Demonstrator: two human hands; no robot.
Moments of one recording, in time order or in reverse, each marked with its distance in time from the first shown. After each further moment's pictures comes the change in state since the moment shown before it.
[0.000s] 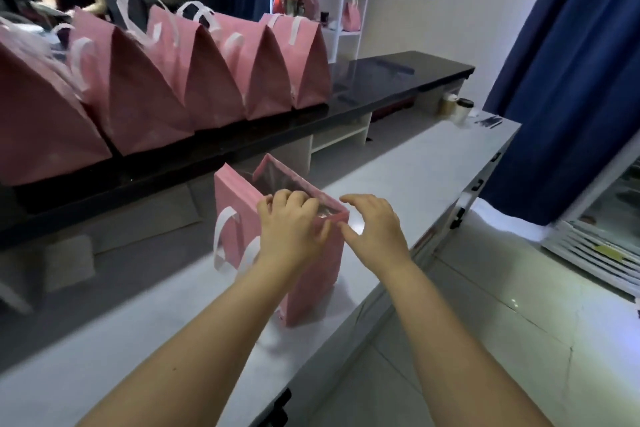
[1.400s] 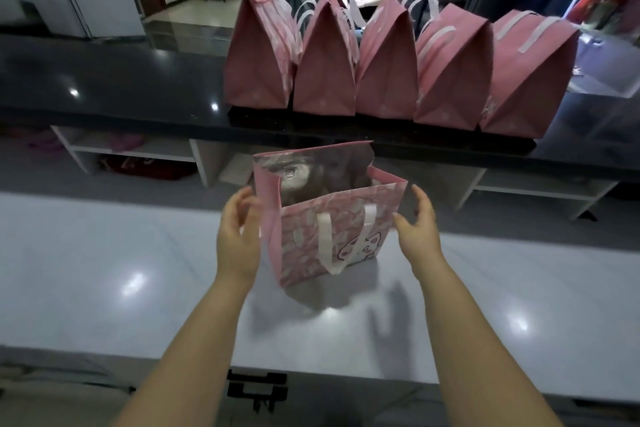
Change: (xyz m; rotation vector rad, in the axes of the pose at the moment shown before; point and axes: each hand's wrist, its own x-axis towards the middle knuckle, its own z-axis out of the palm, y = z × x) left_hand -0.088 -0.047 -0.010 -0.631 0.766 -1.051; right_hand 0.125 0.034 0.124 0.764 -0.569 0.111
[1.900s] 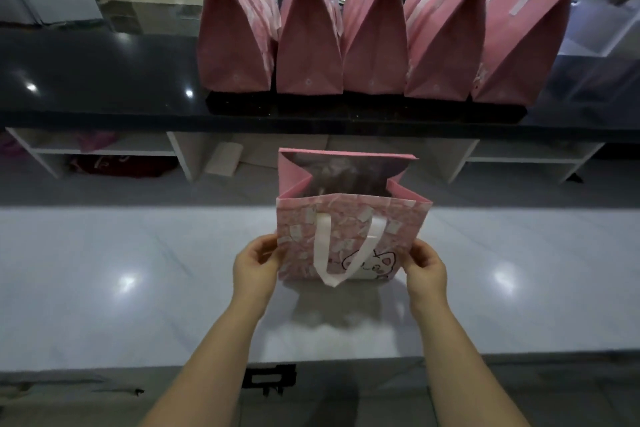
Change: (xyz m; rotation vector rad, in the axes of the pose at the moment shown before) left_hand -0.016 -0.070 0.004 0.036 -0.157 -0.313; right_hand -0.066 0.073 0.007 0.347 0.168 0.197
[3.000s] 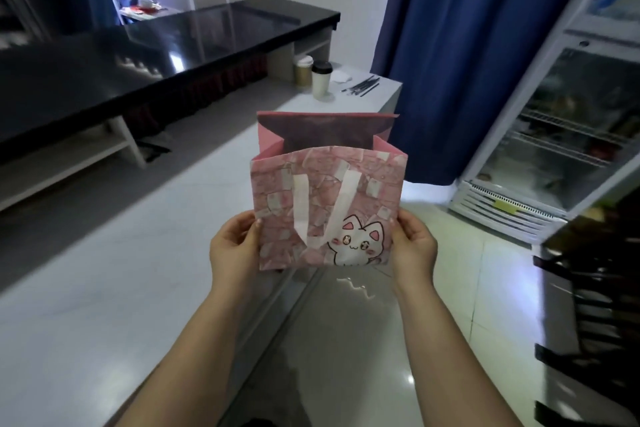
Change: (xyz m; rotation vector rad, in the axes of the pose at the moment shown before) left_hand -0.326 -0.003 0.590 -0.077 -0.904 0.047; right_hand -0.068 -0.060 -0.612 0.238 1.058 -0.213
